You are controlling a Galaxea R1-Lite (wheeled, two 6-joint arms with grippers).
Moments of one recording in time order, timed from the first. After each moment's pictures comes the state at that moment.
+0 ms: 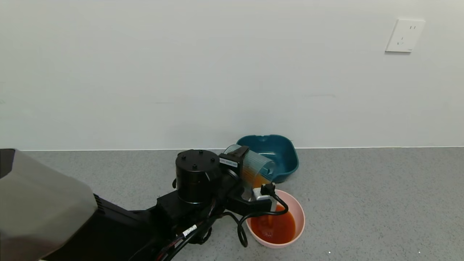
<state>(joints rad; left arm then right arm) -0.76 1.95 -0.78 -1.00 0.33 1.53 0.00 0.00 0.00 0.01 0.00 0.00</state>
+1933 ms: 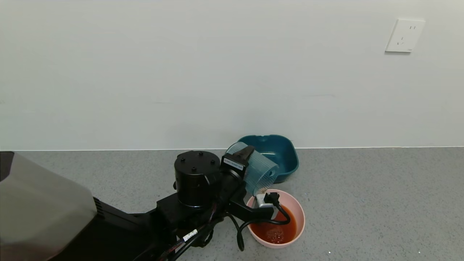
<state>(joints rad) -0.78 1.95 -0.77 -1.04 0.33 1.68 0.00 0.00 0.00 0.01 0.00 0.00</state>
